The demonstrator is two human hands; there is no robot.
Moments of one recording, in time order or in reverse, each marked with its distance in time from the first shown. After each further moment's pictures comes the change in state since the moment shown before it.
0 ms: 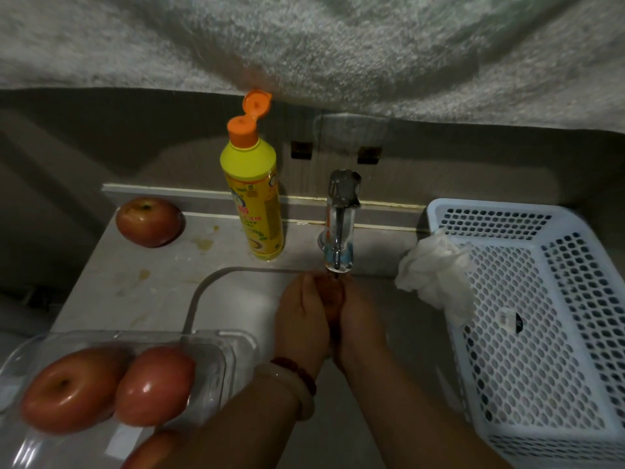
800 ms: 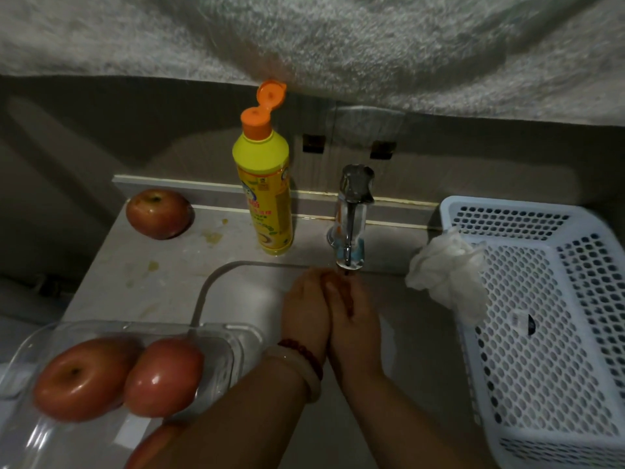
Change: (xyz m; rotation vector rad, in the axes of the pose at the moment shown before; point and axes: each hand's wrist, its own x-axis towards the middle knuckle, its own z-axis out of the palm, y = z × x) left_hand 0.014 -0.005 -0.003 -0.036 -0.120 -0.100; right_hand -0.011 0.024 0.000 -0.354 0.026 -0.615
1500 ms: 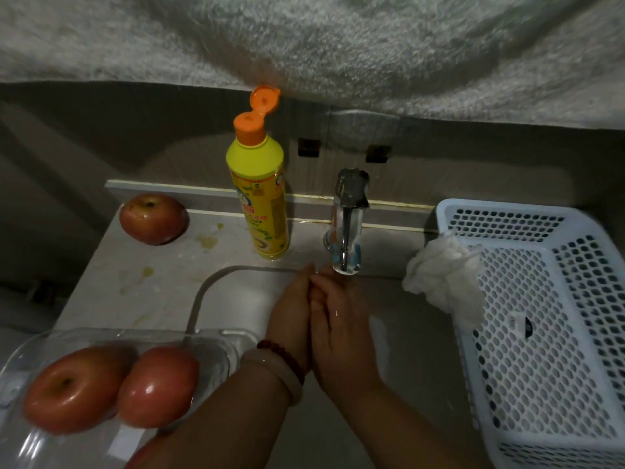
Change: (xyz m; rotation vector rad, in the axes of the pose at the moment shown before) left_hand 0.001 0.009 -0.011 -0.580 -0.229 -0.319; right_hand -0.006 0.008 -0.002 -0.336 -0.060 -0.493
